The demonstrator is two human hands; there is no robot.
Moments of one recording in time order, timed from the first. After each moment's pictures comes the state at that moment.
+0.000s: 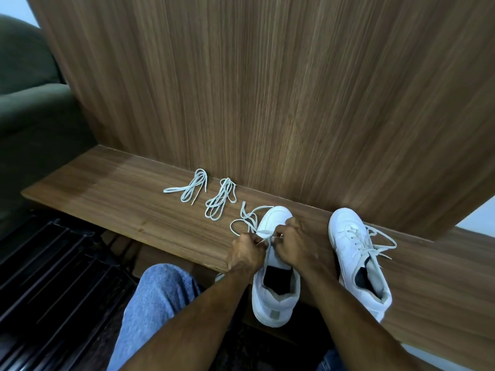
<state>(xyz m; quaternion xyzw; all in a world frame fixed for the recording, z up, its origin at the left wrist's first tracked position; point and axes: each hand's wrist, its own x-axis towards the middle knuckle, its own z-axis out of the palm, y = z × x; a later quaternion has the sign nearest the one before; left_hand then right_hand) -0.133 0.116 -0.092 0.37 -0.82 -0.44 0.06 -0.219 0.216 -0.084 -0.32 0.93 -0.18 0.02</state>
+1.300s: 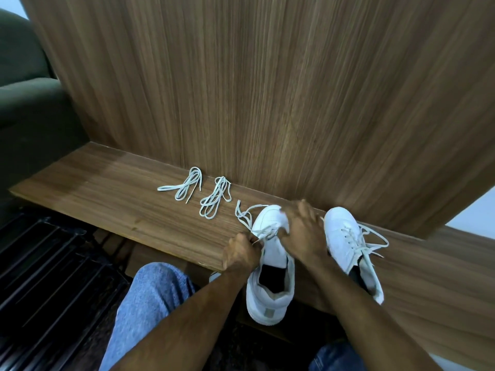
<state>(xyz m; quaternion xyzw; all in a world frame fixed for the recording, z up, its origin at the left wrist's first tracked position) -0.134 0.115 -0.097 0.36 -0.84 -0.40 0.06 -0.216 0.230 -0.041 -0.31 0.94 -0.13 -0.05</state>
